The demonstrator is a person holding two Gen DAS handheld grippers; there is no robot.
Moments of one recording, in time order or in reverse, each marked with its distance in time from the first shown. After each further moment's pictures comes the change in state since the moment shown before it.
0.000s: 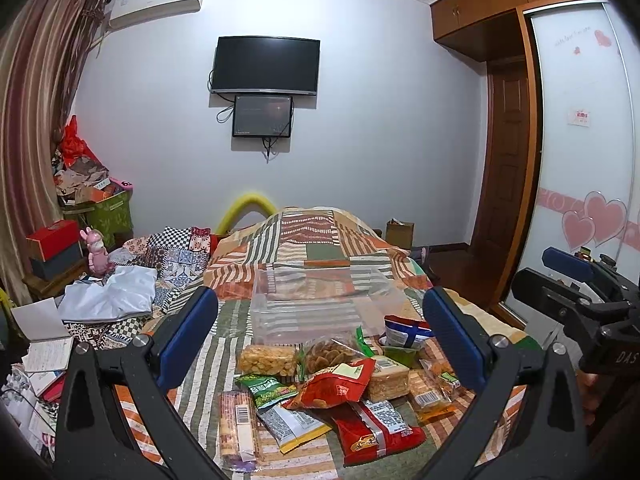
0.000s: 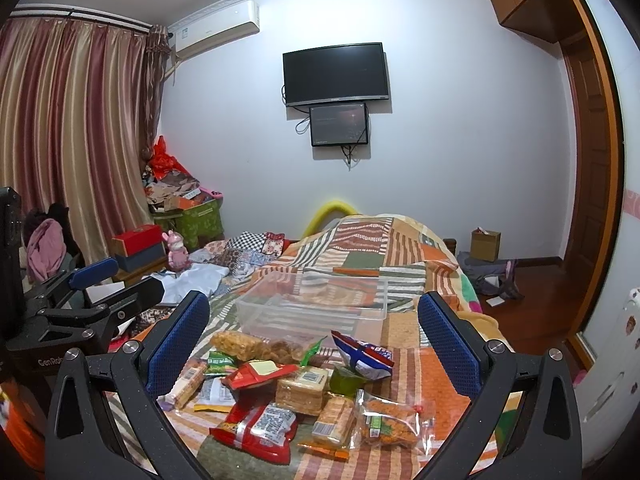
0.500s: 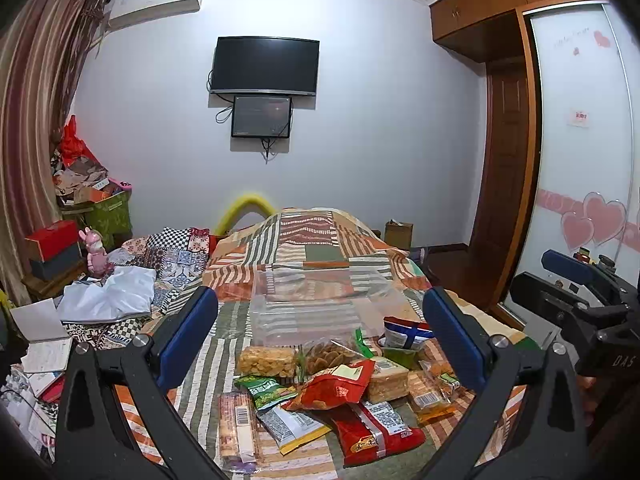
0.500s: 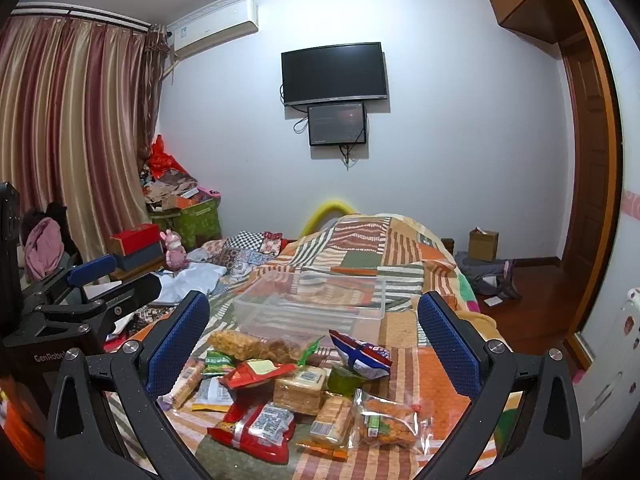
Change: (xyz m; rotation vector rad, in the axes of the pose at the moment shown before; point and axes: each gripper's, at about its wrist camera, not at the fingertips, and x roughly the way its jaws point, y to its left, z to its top) left arm 0.002 0.000 0.000 -0.001 -0.003 -0.003; right arm -0.002 0.000 0.002 -0.003 0.003 -0.008
